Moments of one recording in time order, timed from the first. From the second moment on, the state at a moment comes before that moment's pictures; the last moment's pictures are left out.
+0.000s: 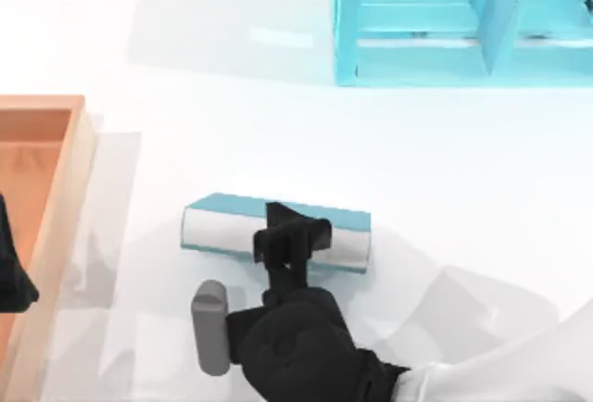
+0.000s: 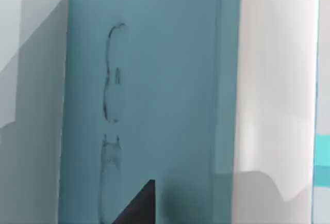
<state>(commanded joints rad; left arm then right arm) 0.00 0.00 0.00 0.00 0.00 0.00 1.20 1.95 0.76 0.76 0.90 -1.15</state>
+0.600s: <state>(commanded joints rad) 0.00 0.00 0.00 0.00 0.00 0.00 1.20 1.95 0.76 0.76 0.90 -1.15</state>
